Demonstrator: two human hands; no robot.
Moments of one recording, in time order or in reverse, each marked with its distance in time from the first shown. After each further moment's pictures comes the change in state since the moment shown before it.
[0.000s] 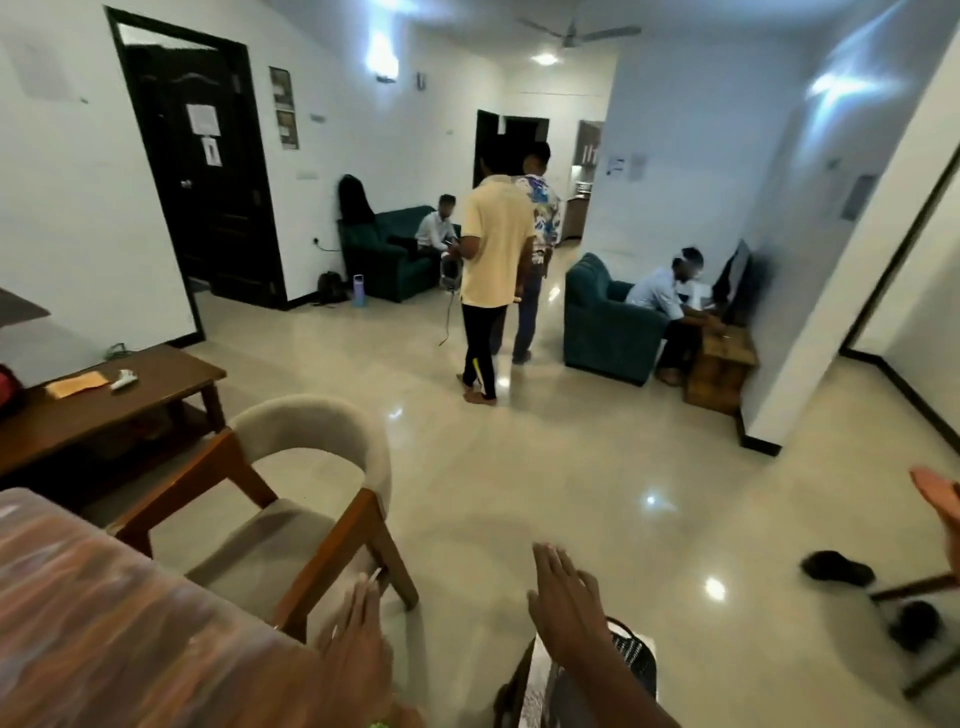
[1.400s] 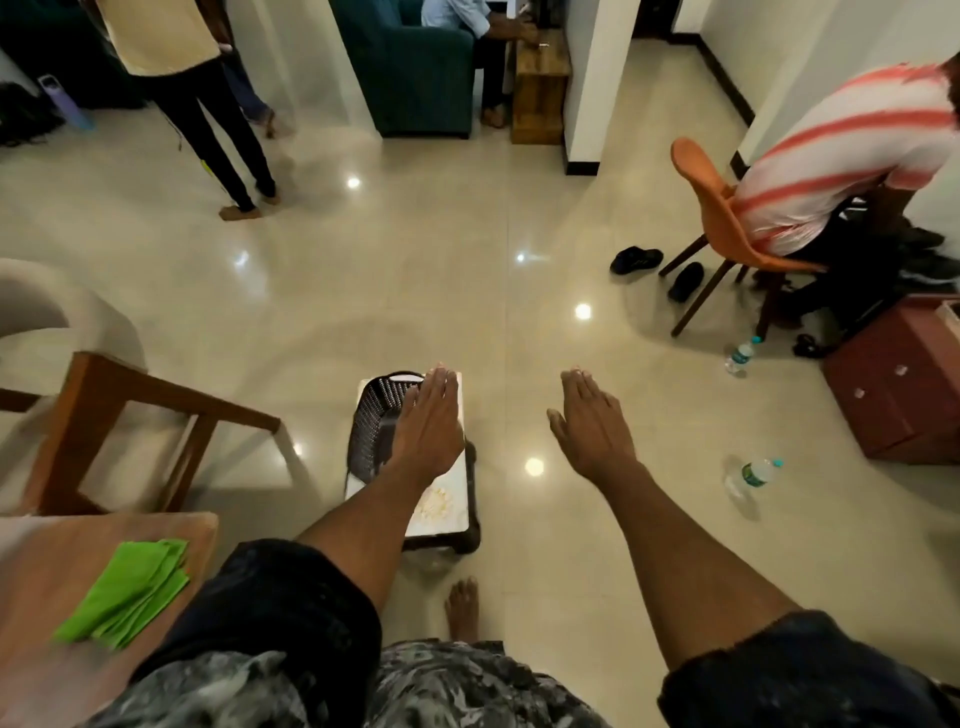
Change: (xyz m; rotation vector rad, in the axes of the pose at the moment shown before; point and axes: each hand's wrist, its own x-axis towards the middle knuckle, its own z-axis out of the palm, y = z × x) left_hand -0.050 0.519 0.064 0.168 -0.733 0.472; right_hand -0.256 0.381 -0.008 0.084 0.051 0.392
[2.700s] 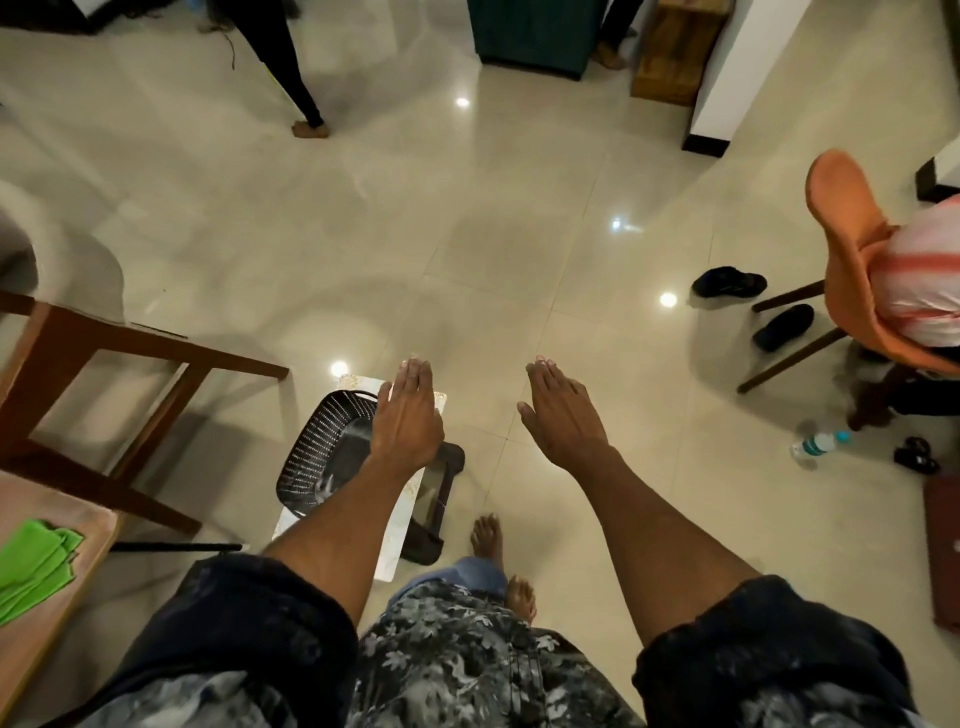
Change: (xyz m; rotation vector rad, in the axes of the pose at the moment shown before) left_hand 0.240 0.063 -0.009 -0.177 -0.067 -0.421; right_hand 0.302 0.121 0.004 -0.010 -0.231 -0.414
